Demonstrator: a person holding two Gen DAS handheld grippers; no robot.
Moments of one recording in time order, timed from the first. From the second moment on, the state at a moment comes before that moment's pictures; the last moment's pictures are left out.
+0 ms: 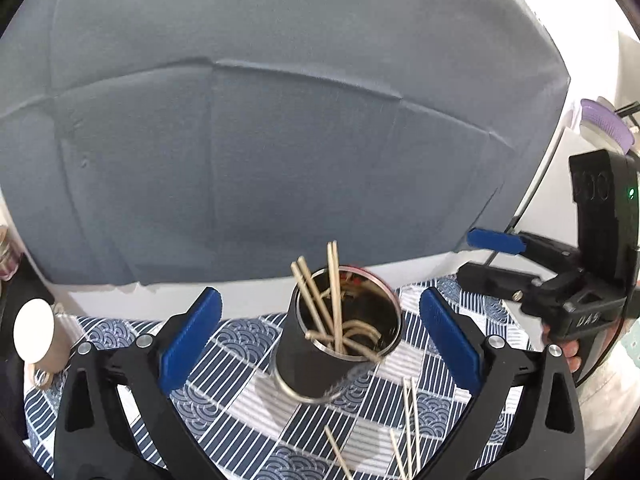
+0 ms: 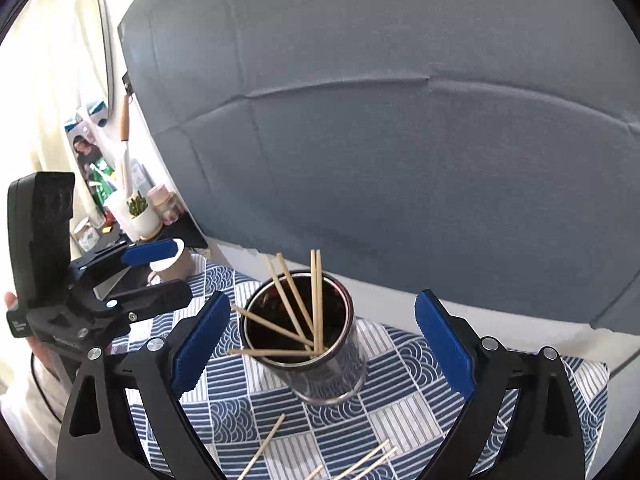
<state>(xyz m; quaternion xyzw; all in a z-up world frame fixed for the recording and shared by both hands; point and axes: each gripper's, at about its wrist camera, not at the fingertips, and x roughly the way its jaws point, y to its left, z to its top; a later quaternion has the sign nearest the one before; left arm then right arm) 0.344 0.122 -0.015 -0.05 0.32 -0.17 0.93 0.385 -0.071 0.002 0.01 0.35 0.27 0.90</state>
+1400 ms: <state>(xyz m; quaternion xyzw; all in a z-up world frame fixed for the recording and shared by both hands) 0.265 0.085 -0.205 -0.02 0.55 -0.09 0.83 0.316 -0.110 -0.206 -0.02 0.55 0.12 0.83</state>
